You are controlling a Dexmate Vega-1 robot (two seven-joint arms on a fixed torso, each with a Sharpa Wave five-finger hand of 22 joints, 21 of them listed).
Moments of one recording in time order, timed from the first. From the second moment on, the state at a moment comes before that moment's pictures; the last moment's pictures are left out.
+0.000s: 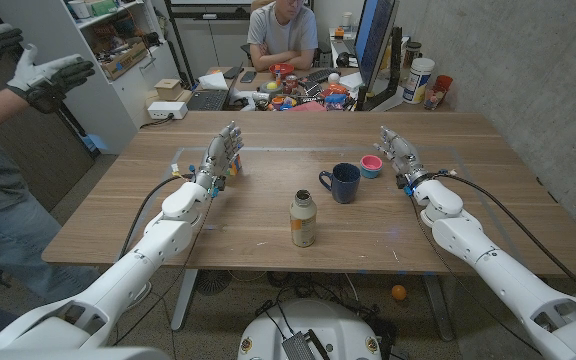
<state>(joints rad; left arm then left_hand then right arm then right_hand) 0.85 0.52 0.37 -1.32 -0.65 -0.28 -0.02 0.21 0.04 0.43 -0.10 0.17 0.10 0.11 0.18 0.17 0.04 0.07 0.21 0.19 0.03 0.08 0.19 0.18 0.02 0.03 0.30 0.17 -0.85 -0.52 -0.37 -1.32 0.65 0.29 0.02 0.44 0.16 0.36 -0.12 0.18 0.08 0.08 0.19 0.18 -0.01 0.09 0.20 0.18 -0.07 0.07 0.23 0.20 0.21 0.00 0.19 0.17</state>
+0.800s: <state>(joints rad) 0.87 0.54 0.37 -1.37 -0.65 -0.25 0.00 0.21 0.04 0.43 -0.10 0.17 0.10 0.11 0.18 0.17 0.04 0.07 0.21 0.19 0.03 0.08 0.19 0.18 0.02 0.04 0.30 0.17 -0.89 -0.56 -0.35 -1.38 0.64 0.29 -0.01 0.45 0.16 0.37 -0.12 0.18 0.09 0.08 0.19 0.18 -0.01 0.10 0.20 0.18 -0.07 0.07 0.23 0.20 0.22 0.01 0.19 0.17</state>
